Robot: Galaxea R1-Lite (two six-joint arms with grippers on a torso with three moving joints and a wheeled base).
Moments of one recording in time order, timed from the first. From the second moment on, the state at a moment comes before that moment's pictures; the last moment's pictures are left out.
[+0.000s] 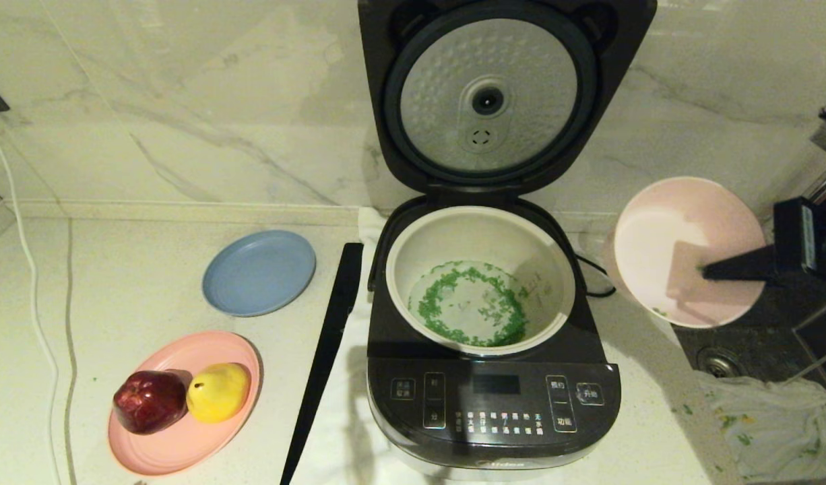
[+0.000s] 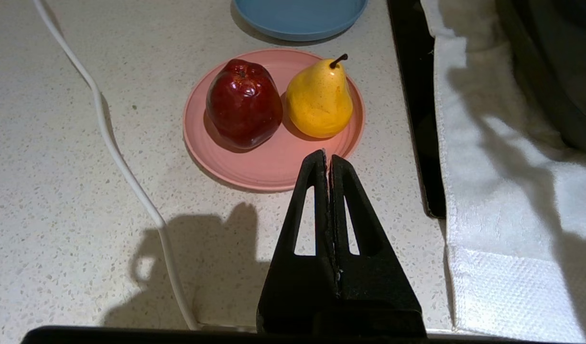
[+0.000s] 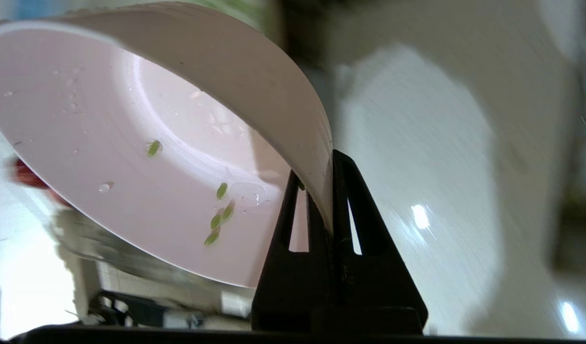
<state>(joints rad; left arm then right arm) -0.02 0.00 -0.02 0.05 -0.01 0.04 0.36 1.34 -1.40 0.72 0.00 0.54</state>
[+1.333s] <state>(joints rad) -0.02 0.00 -0.02 0.05 -0.01 0.04 0.16 1.57 -0.52 0.03 0.16 0.57</state>
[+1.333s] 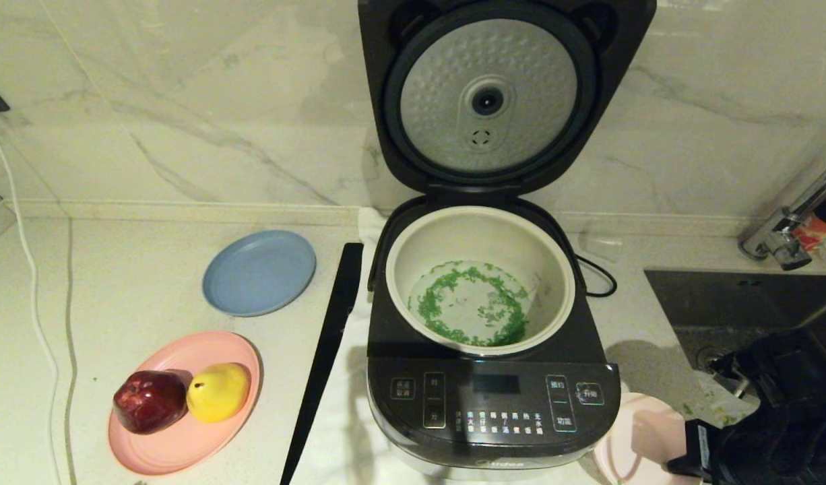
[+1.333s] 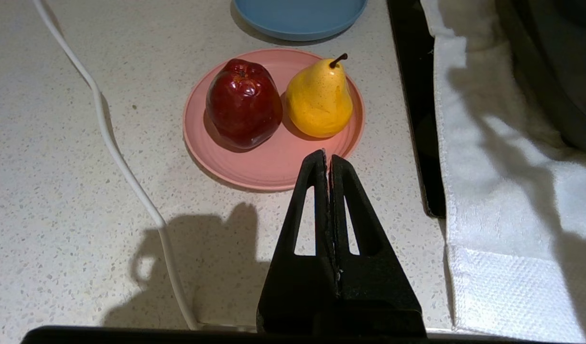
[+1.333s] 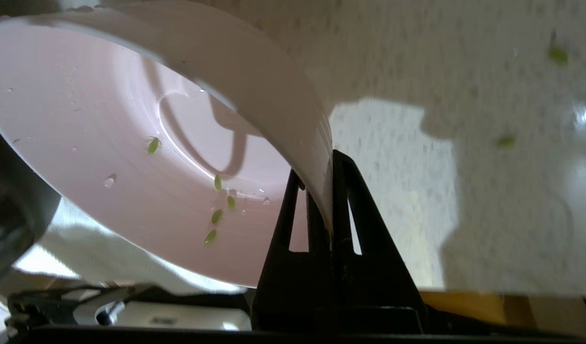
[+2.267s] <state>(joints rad) -0.02 0.00 -0.02 0.05 -0.01 0.04 -0.04 1.38 -0.73 0.24 0.22 0.63</state>
